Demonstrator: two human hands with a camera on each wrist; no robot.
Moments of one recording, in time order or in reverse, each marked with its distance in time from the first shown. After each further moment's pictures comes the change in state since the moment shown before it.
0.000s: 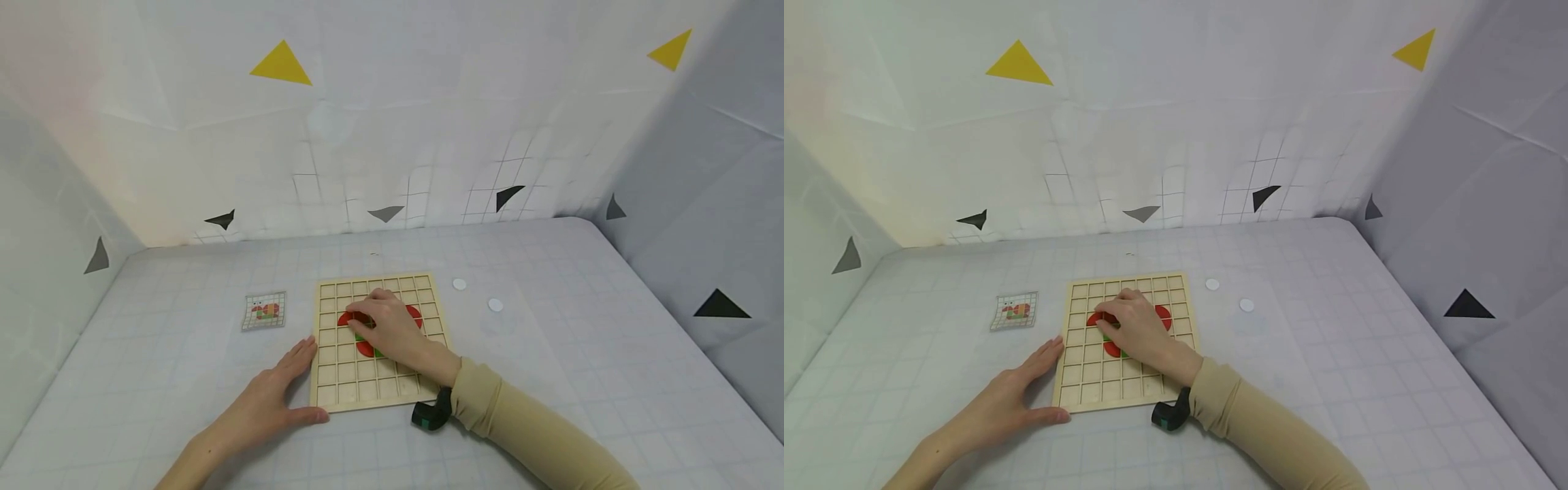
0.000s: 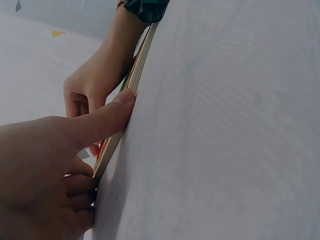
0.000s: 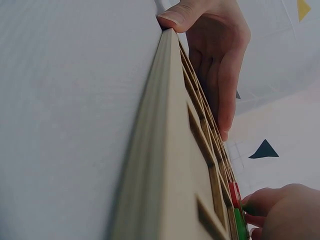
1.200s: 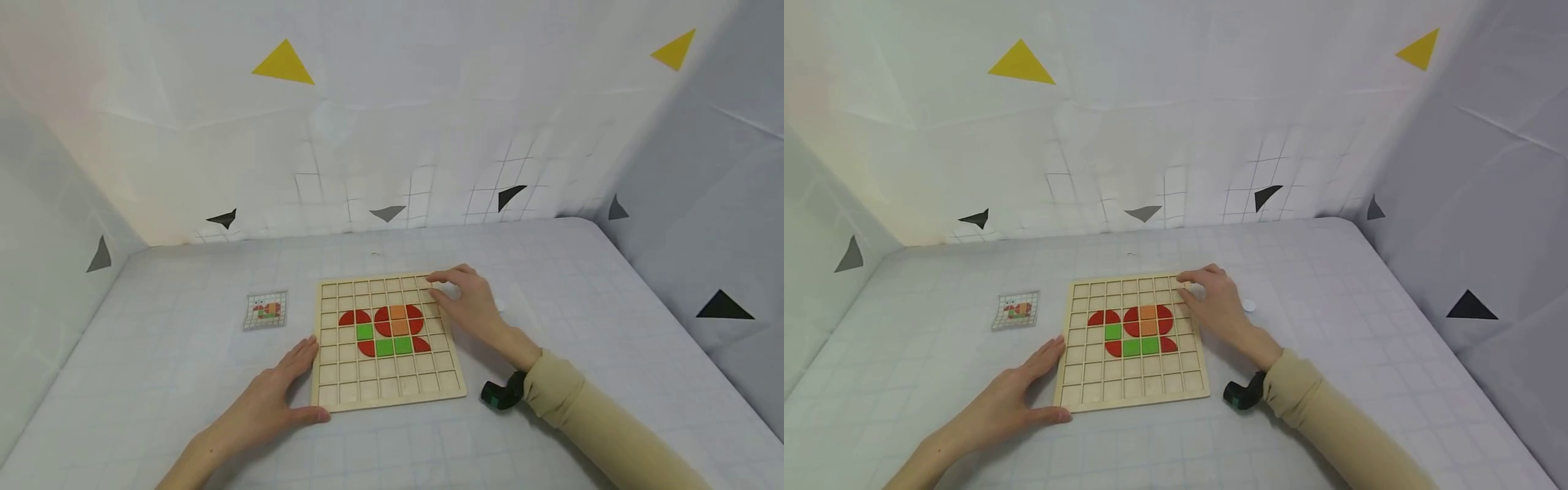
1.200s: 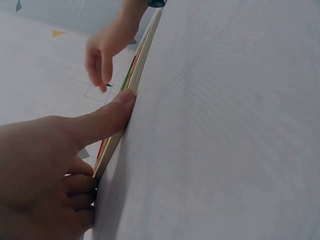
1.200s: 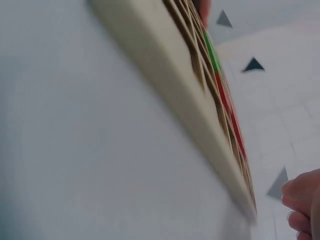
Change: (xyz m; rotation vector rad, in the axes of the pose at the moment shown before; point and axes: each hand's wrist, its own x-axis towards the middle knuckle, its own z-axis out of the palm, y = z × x) left_hand 0.001 0.000 0.002 0.014 0.015 -0.004; right_hand -0.039 0.071 -0.084 0.006 0.205 0.177
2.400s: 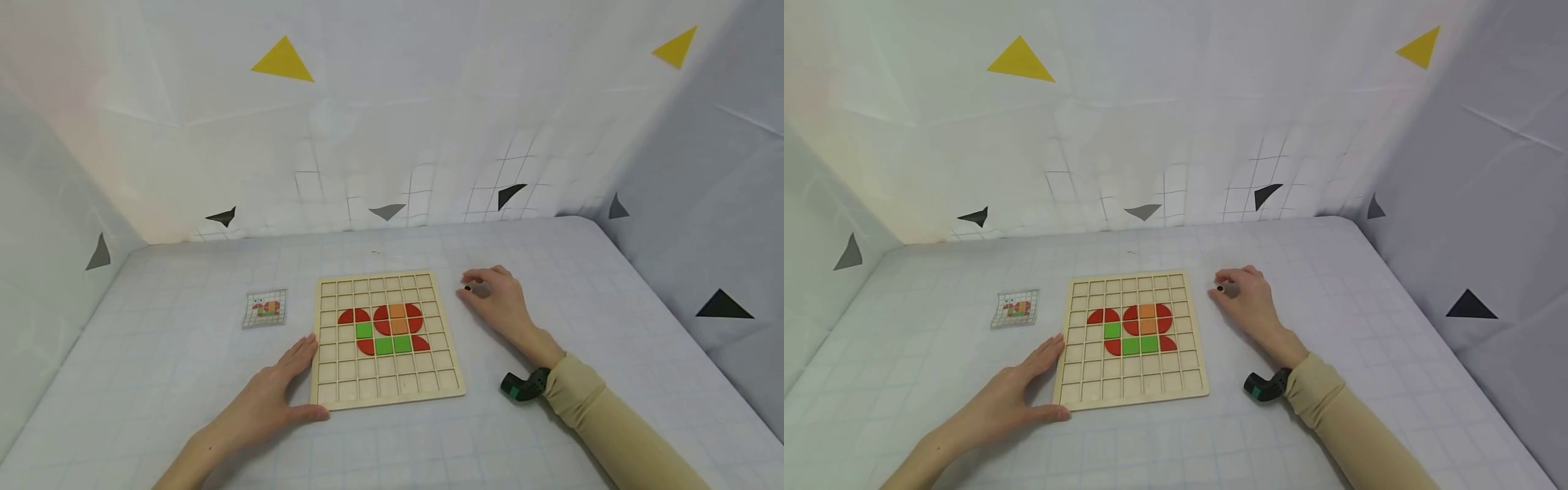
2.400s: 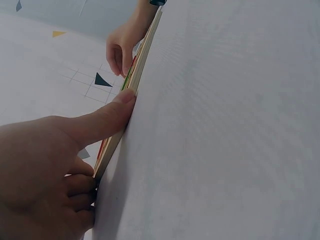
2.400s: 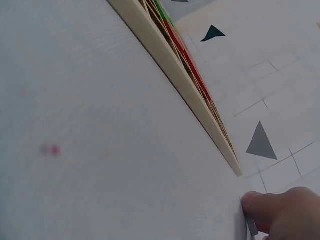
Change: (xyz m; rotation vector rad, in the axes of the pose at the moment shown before) left_hand 0.000 0.001 -0.002 0.001 -0.003 0.001; right_hand -0.020 0.057 -0.021 -0.130 0.060 0.072
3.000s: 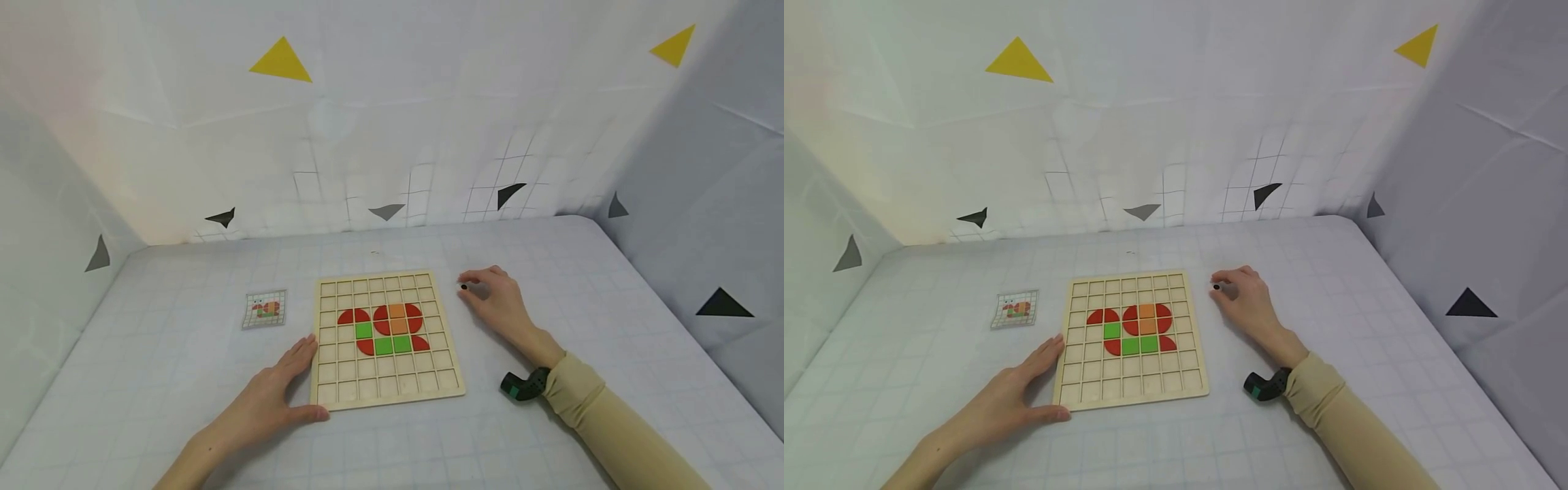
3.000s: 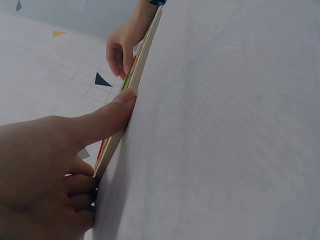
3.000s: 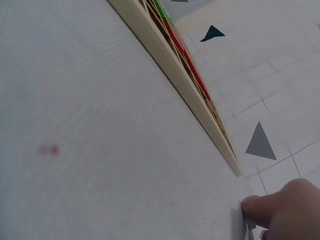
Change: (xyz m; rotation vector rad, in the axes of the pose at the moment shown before) left_hand 0.000 0.000 0.000 0.000 -0.005 -0.009; right_hand -0.001 0.001 0.001 0.043 -0.005 -0.019
